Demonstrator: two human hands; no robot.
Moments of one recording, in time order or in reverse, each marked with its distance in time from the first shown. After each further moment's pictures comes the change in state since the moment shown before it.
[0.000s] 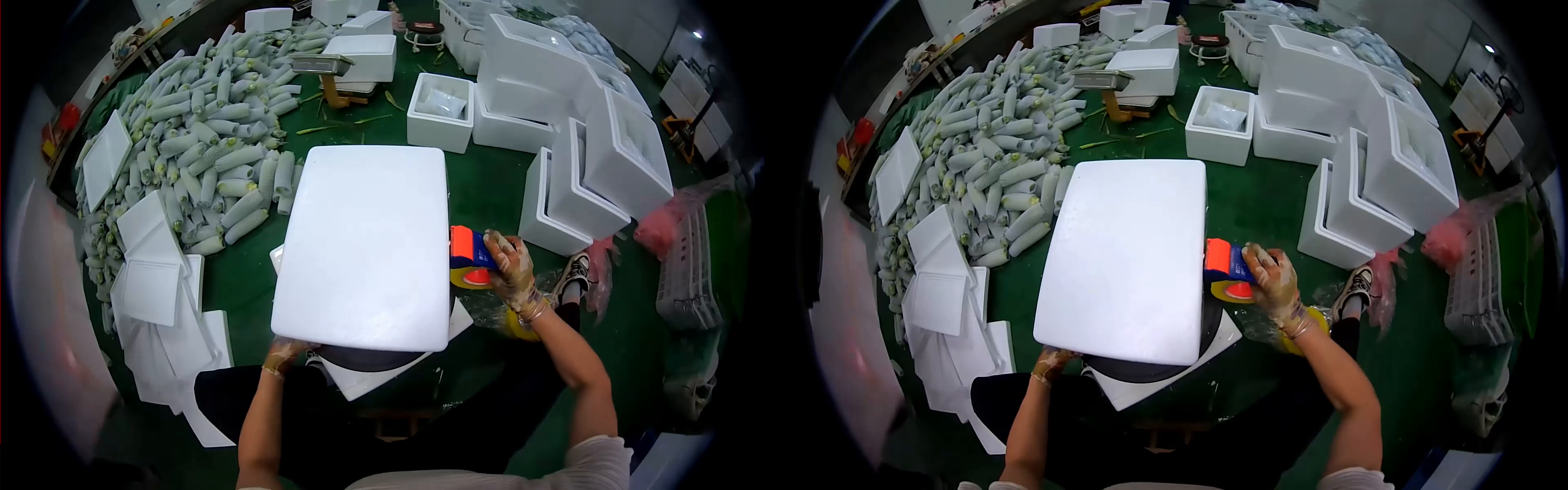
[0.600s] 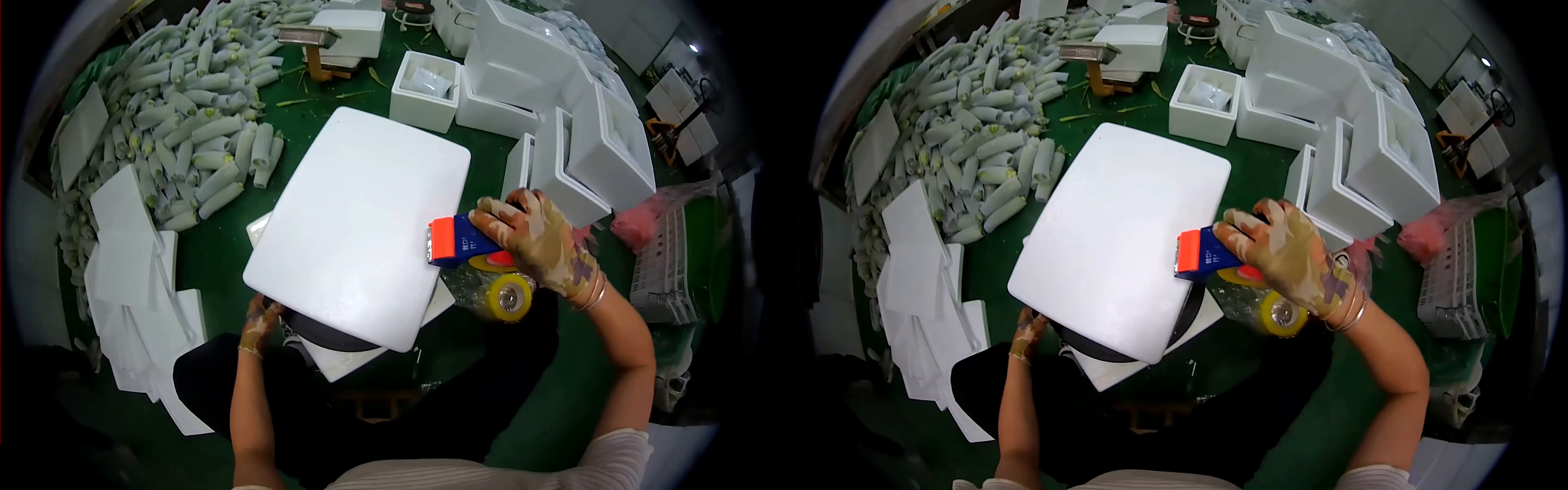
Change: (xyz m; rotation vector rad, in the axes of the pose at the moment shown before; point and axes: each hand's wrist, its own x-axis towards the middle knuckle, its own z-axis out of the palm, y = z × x) left_hand -0.003 0.015 0.001 0.196 0.237 -0.027; right_hand 0.107 -0.059 -0.128 -0.267 -0.413 -0.255
